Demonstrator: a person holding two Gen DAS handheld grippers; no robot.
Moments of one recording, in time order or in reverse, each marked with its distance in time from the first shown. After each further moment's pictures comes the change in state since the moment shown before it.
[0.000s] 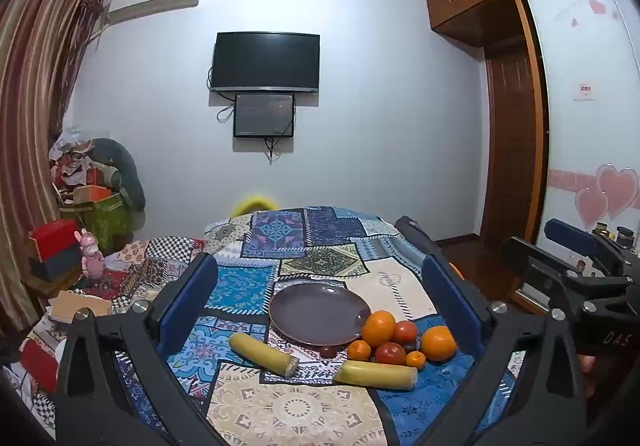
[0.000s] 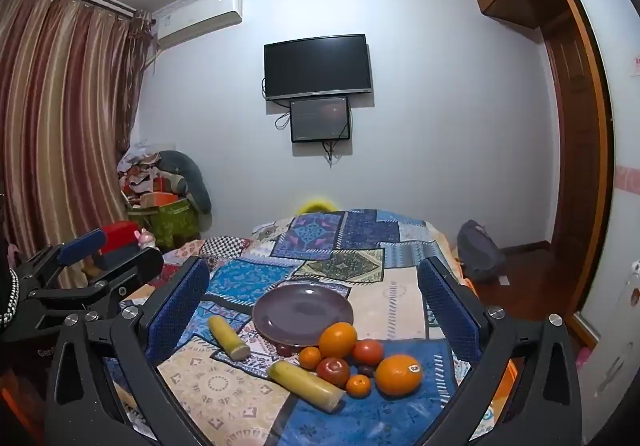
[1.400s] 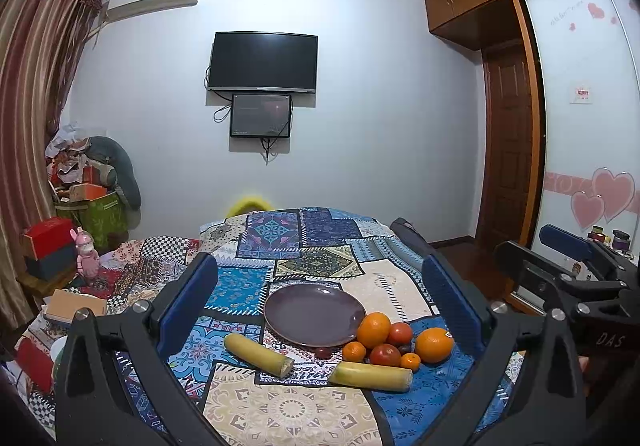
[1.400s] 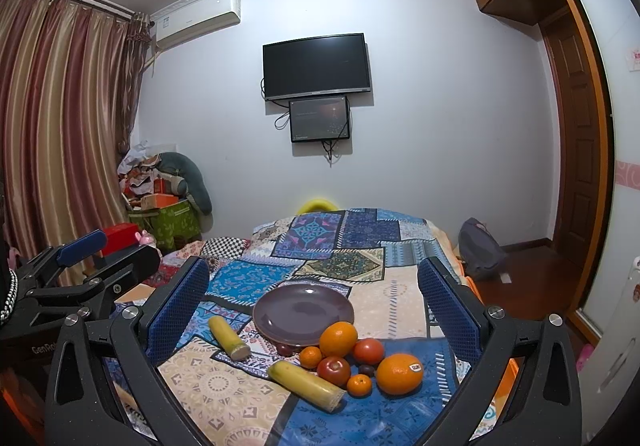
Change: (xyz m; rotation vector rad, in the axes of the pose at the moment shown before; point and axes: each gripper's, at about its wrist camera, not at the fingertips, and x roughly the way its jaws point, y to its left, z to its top) left arm -0.002 0.001 0.000 -0.016 -0.002 -0.013; right arm -0.002 -0.003 0.002 0.015 0.007 0.002
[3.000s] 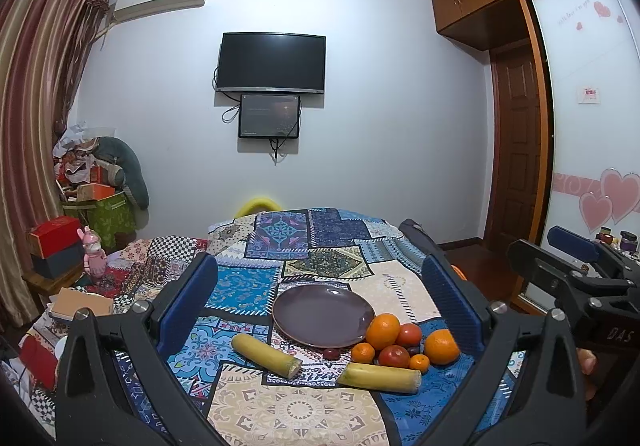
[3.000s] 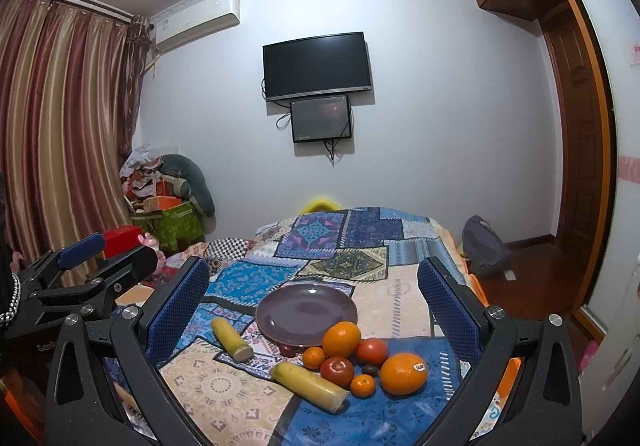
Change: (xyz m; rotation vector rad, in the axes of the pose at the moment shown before) left arm 0.005 0.000 -0.004 -0.007 -0.006 0.029; right arm 0.006 -0.002 -0.001 0.021 0.009 0.013
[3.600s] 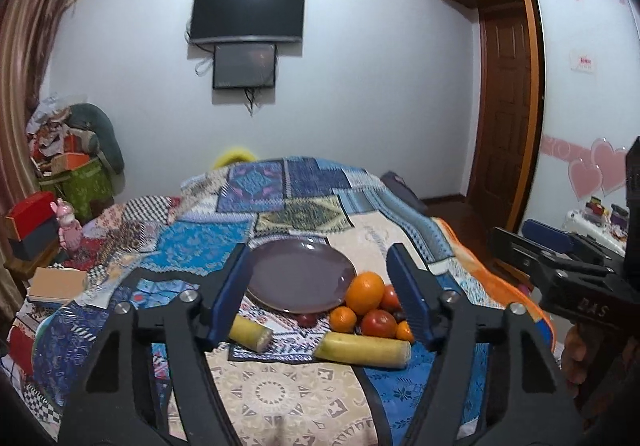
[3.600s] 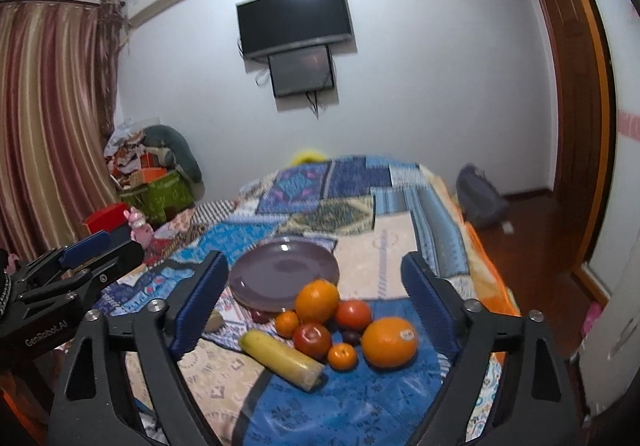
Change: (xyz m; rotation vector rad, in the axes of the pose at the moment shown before) left arm 0.064 -0.016 -0.022 0.021 0.205 -0.083; right arm 0.049 -0.053 -0.033 0.088 0.195 -0.015
